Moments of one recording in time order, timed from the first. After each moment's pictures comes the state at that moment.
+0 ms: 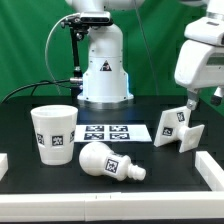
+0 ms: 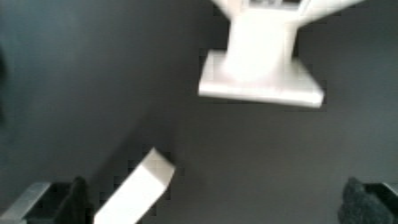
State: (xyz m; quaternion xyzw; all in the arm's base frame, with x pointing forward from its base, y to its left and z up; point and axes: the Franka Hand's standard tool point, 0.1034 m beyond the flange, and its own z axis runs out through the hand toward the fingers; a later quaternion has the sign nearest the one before) arm 0.475 0.166 0.101 0.93 0.33 -0.12 0.09
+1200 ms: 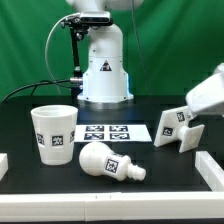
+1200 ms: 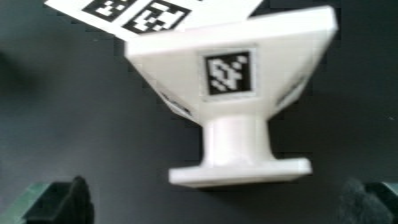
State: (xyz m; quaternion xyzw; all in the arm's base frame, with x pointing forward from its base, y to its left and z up) arm 0.470 0.176 0.070 0.87 0.23 -0.39 0.19
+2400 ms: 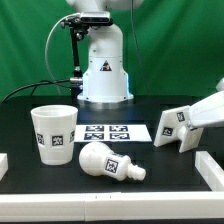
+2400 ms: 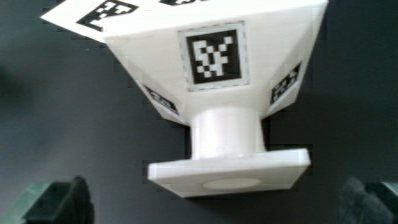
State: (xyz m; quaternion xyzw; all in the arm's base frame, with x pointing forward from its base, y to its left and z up) arm 0.462 0.165 0.043 0.84 0.21 -0.45 0.21
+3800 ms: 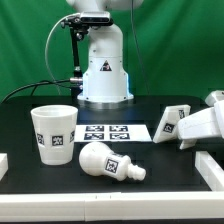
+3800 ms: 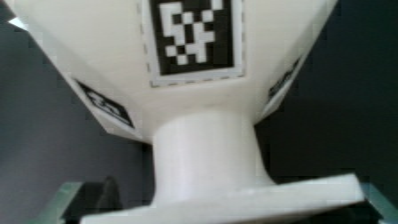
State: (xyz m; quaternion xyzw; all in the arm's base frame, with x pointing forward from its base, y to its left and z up) arm 0.435 0.165 0.020 0.83 0.22 -0.46 0.21
